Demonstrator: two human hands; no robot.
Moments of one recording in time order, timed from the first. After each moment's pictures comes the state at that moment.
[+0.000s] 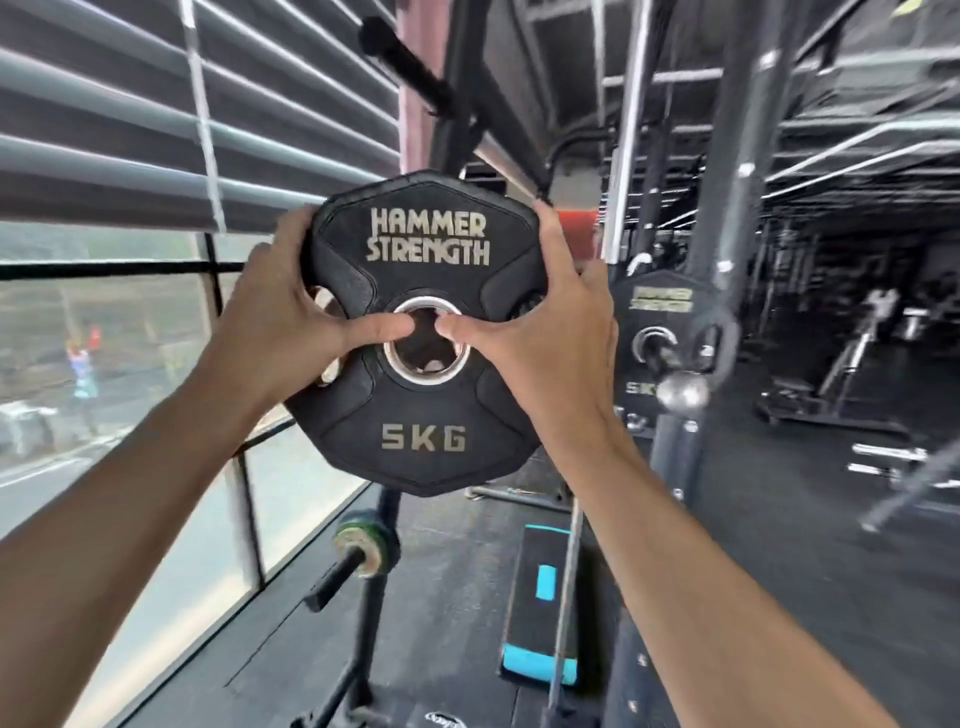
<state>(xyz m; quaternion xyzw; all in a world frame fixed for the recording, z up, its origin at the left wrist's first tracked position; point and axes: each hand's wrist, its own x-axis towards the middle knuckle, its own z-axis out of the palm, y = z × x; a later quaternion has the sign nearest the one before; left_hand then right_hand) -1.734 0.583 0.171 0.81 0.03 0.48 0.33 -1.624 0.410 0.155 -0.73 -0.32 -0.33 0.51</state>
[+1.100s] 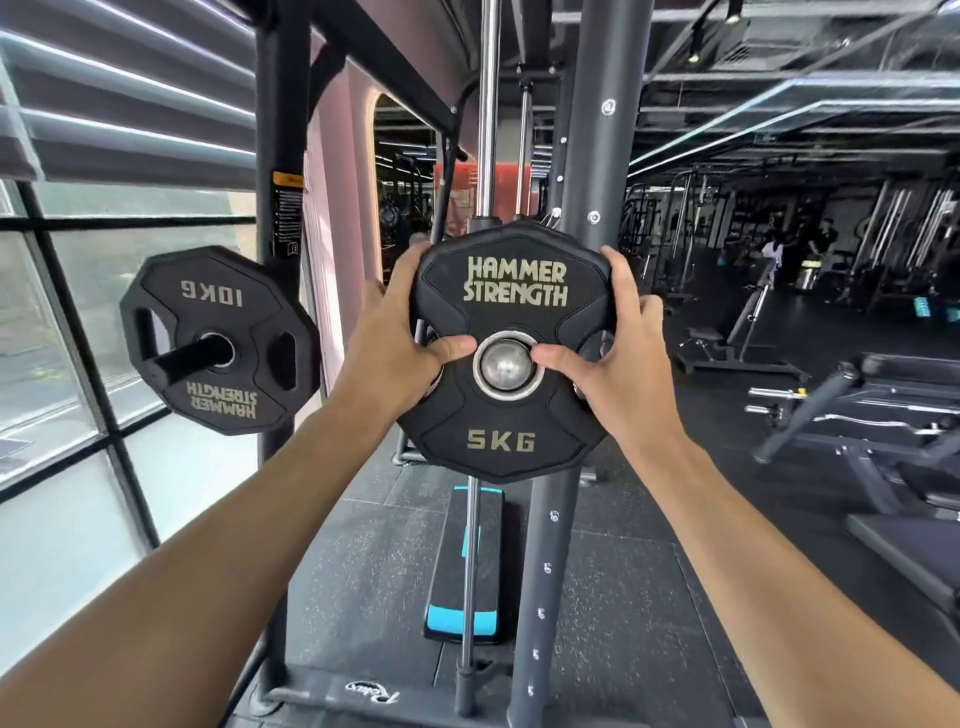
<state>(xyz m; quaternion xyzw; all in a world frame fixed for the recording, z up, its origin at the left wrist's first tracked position) -1.535 0.421 0.115 0.84 0.02 0.38 0.38 -1.440 0.223 0.091 -0.78 -0.28 -0.29 0.48</state>
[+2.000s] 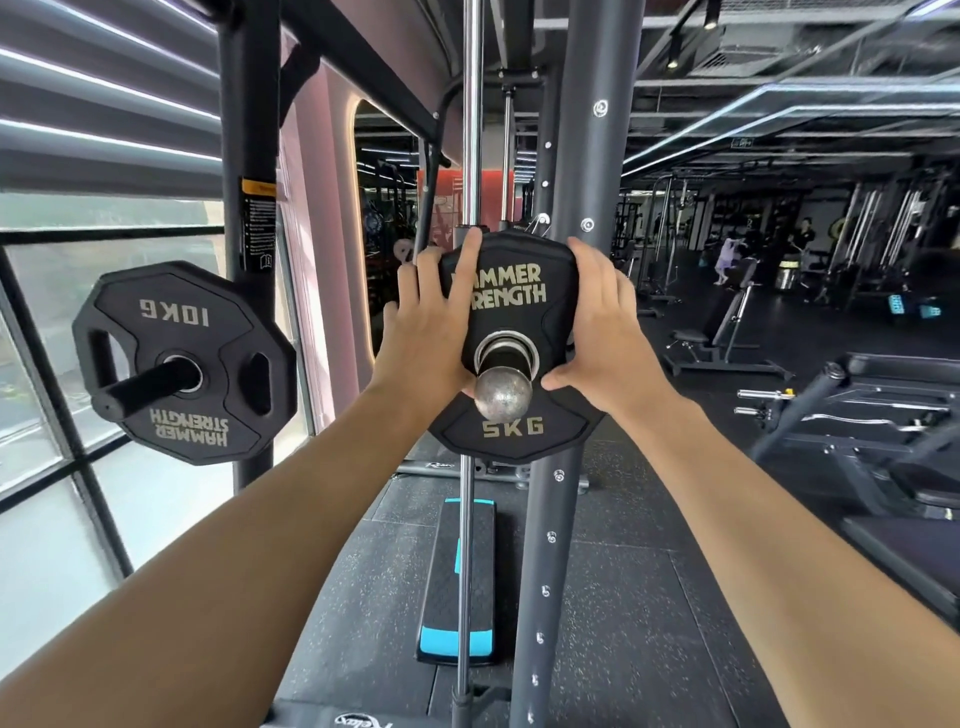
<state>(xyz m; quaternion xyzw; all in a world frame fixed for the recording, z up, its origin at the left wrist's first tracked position) -1.436 0.430 0.111 0.91 0.03 0.41 -0.04 -1.383 0.248 0.116 -0.85 -0.30 -0.31 0.29</state>
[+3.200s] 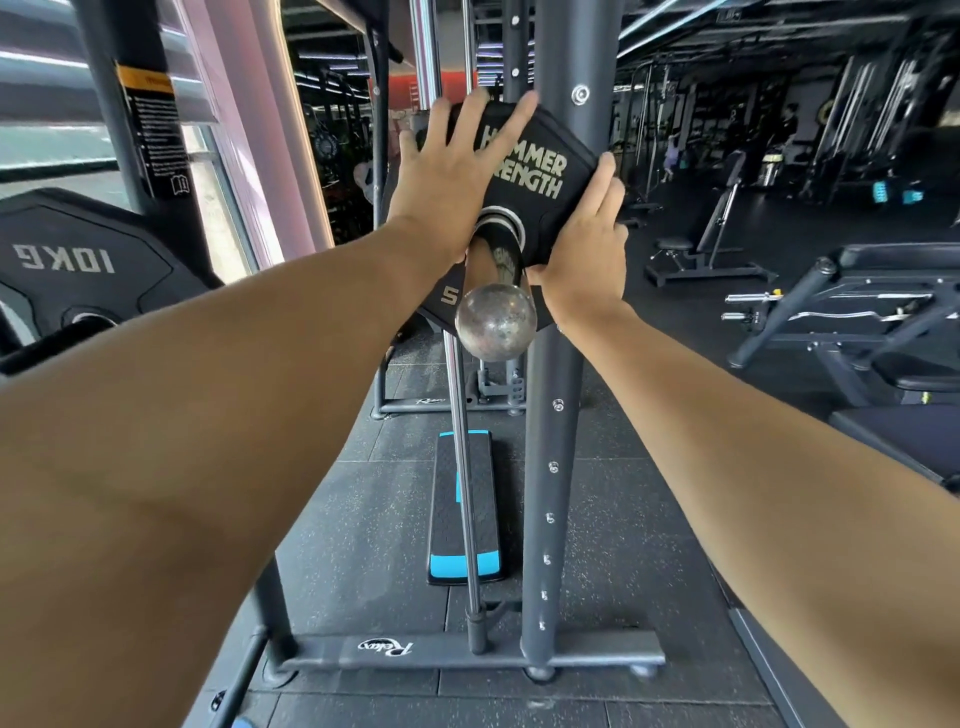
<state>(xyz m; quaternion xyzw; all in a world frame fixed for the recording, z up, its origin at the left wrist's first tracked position) -1.309 0.438 0.138 0.89 -0.02 0.39 -0.22 -1.295 0.296 0.080 -0.88 -0.08 -0.32 0.34</state>
